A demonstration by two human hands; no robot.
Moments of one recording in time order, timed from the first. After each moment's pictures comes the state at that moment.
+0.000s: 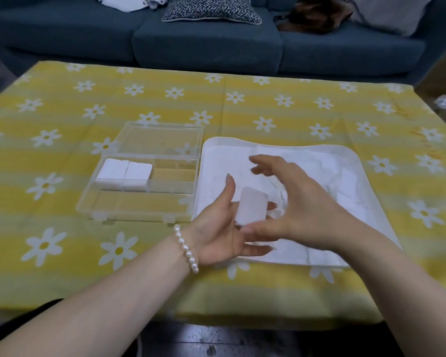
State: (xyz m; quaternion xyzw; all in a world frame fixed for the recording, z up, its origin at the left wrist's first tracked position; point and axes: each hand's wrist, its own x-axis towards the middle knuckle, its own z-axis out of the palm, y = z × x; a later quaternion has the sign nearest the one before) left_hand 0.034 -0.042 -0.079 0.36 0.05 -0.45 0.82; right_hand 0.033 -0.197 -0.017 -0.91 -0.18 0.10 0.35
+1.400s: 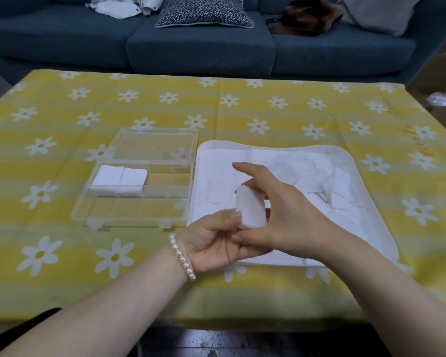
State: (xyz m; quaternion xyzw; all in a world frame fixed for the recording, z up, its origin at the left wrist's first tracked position) left_hand 0.031 -0.036 -0.096 0.26 -0.07 -0.43 0.86; right_hand 0.030 -0.191 -0.028 -0.89 -0.20 0.11 0.39
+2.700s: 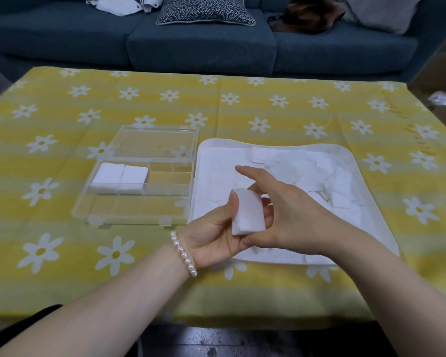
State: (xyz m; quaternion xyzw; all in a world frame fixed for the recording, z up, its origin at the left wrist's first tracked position) left_hand 0.034 -0.041 -0.089 0.22 -0.03 -0.44 0.87; right_hand 0.036 -0.198 -0.031 -0.92 -0.21 0.13 0.30
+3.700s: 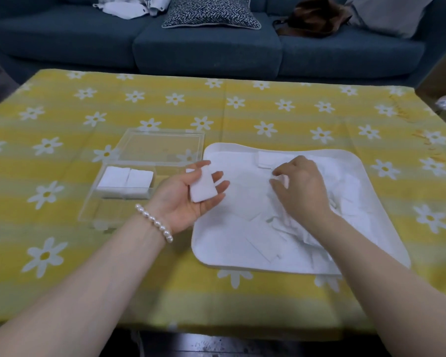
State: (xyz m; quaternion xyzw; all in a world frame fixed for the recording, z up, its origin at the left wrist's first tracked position) left_hand 0.076 0.006 -0.059 0.37 0.21 -0.20 0.88; right_hand 0.104 -0.208 -0.089 -0.97 -0.03 -0.11 0.20
